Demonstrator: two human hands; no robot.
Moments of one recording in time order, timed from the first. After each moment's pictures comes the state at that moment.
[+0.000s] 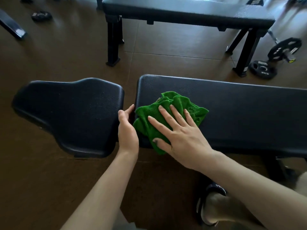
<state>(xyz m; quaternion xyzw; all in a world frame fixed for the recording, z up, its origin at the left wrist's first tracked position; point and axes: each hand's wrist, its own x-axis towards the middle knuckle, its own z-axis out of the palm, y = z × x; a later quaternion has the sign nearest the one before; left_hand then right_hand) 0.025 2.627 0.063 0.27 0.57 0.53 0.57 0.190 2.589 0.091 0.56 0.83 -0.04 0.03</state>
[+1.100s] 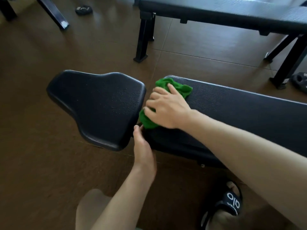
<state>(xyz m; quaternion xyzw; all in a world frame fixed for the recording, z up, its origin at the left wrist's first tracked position) 0.035 2.592 0.062 0.13 0.54 0.55 0.62 0.119 2.715 0.091 0.46 0.88 -0.05 0.01</state>
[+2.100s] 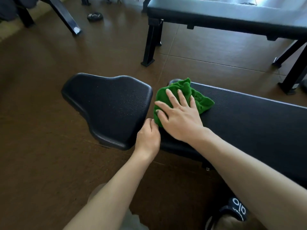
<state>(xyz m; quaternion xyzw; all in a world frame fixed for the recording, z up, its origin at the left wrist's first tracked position) 0.013 2.615 0.071 0.45 0.72 0.36 0.40 0.133 2.677 0.097 0.57 0.81 -0.12 -0.02</state>
